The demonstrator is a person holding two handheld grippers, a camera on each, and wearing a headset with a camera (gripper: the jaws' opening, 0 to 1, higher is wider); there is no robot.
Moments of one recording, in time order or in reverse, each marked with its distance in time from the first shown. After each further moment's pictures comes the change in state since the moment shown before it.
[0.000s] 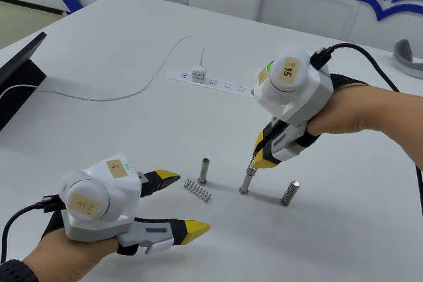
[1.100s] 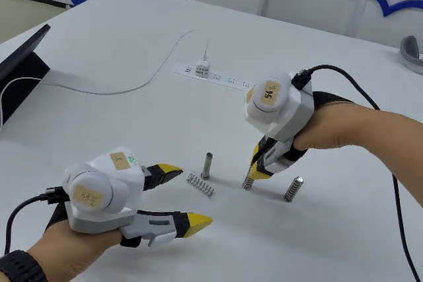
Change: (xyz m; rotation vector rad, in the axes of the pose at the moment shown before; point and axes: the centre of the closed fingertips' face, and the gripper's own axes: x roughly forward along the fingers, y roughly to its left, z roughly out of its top) left arm 0.001 0.002 -0.003 -0.007 0.001 0.002; right arm 0.038 0.003 -0.013 0.026 0.058 0.005
